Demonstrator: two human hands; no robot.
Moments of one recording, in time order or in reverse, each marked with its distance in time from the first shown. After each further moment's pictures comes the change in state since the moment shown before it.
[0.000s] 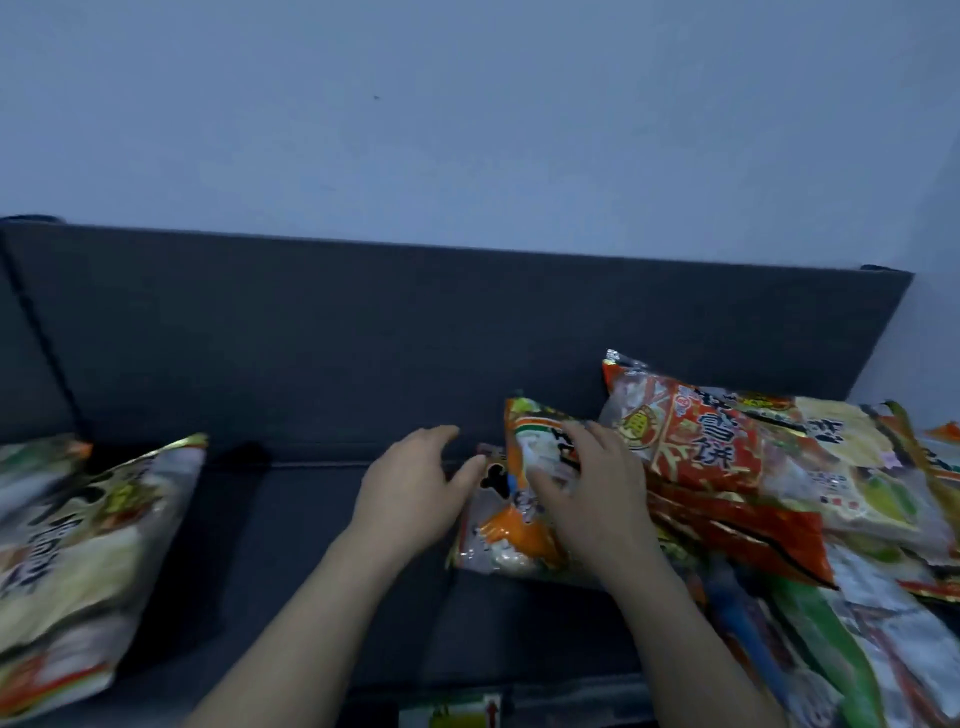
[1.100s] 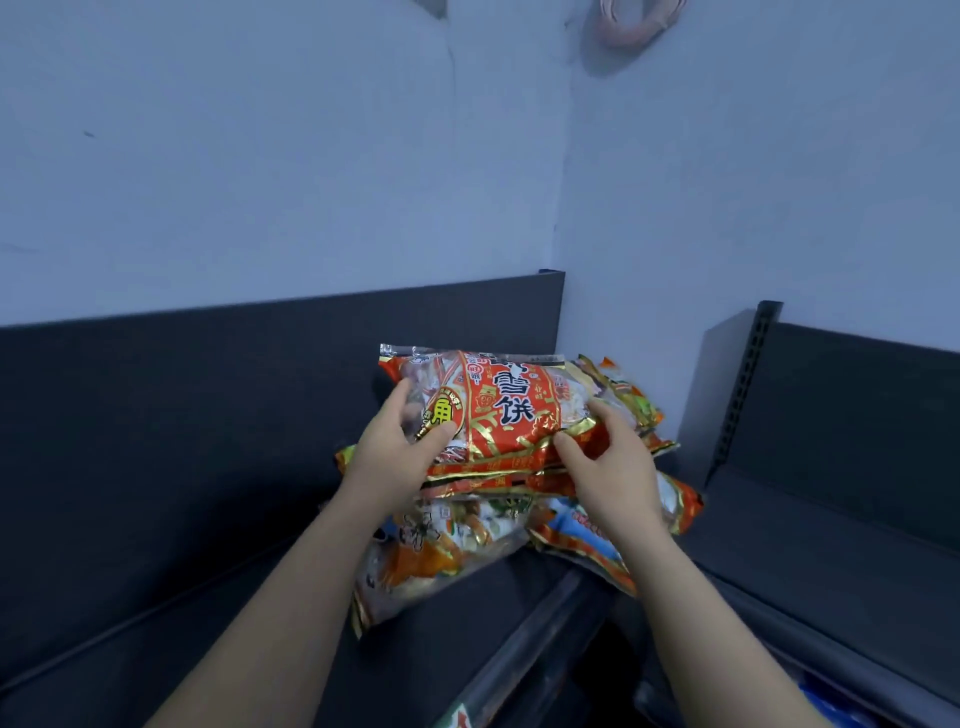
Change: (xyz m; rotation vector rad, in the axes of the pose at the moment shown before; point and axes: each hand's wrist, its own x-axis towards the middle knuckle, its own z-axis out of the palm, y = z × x) left_hand 0.061 0.030 0.012 -0.873 -0.502 0.323; right_hand -0.075 -0.023 -0.065 0.130 0.635 0.546
